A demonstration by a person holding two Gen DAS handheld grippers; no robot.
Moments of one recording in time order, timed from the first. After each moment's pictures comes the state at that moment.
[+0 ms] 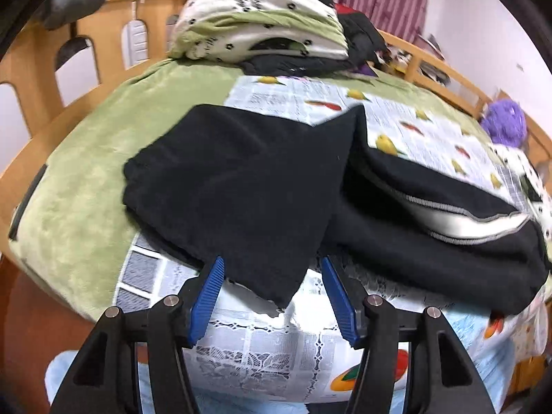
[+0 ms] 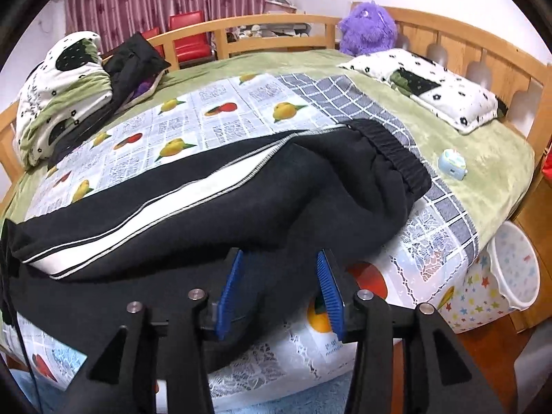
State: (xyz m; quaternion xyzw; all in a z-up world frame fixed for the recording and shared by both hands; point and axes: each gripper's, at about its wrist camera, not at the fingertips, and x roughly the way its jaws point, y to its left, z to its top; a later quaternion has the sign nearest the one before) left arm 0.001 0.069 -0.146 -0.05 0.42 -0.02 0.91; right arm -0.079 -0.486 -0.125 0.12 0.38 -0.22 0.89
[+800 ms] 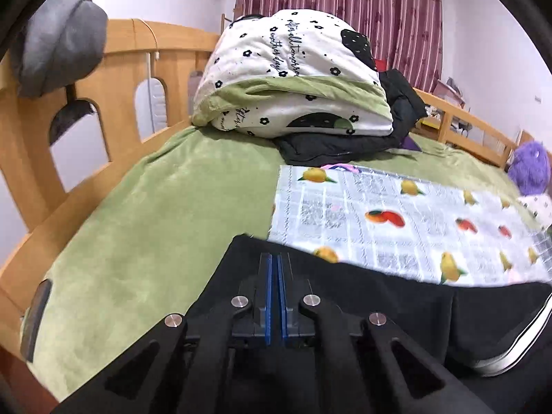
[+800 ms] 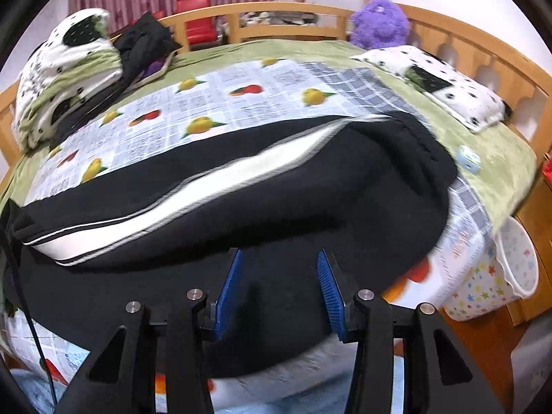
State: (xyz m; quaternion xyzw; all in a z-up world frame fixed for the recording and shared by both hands) left arm 0.155 0.137 -0.082 -0.05 0.31 0.02 0.95; right arm -0.041 -0.418 -0.134 0.10 0.41 -0.21 0.88
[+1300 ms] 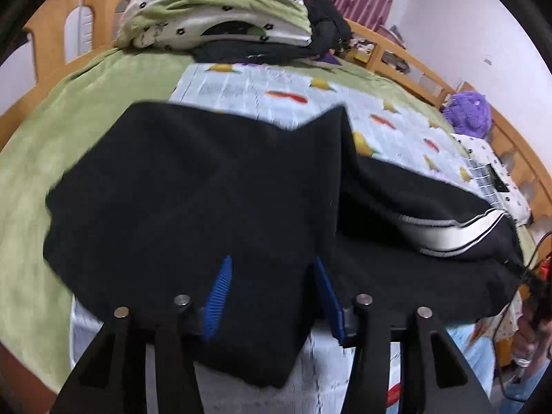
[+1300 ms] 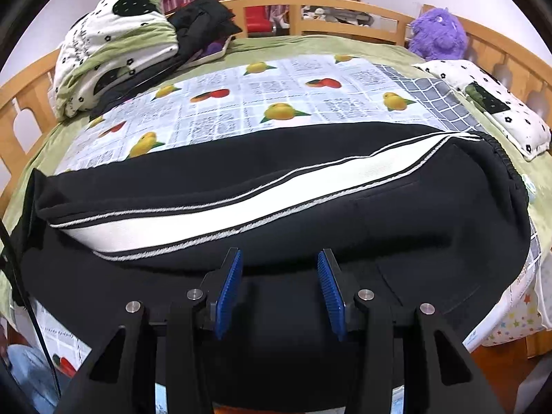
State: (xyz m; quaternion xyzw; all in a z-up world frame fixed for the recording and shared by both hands) left arm 0.061 0.067 -0.168 -0.07 0.43 -0.13 0.89; right arm 0.001 -0.357 -0.152 0.08 0.42 -0.13 0.89
